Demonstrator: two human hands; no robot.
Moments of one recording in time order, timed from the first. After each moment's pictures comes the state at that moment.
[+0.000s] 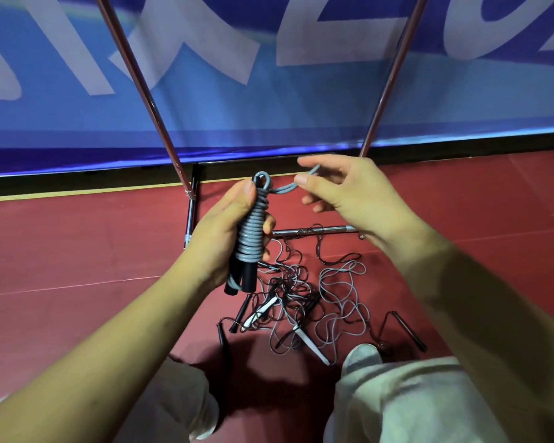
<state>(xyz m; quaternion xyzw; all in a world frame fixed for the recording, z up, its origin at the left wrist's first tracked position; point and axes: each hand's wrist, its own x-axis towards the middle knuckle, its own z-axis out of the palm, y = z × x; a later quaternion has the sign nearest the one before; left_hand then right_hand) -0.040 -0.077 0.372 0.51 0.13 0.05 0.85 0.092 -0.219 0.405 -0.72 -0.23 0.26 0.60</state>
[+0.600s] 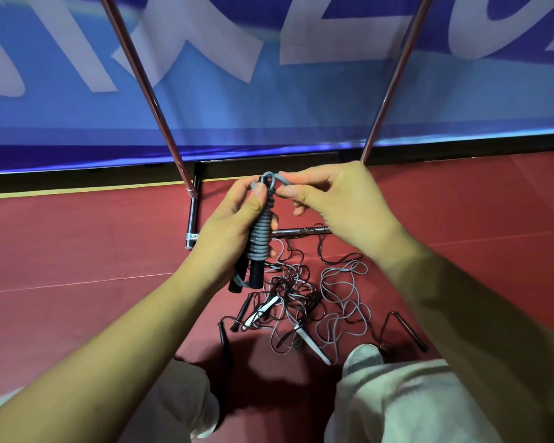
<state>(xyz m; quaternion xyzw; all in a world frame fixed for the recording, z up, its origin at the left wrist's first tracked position) -0.039 -0.082 0.372 0.62 0.18 0.10 0.76 0.074 -0.211 0.404 -0.73 -0.31 0.20 0.57</state>
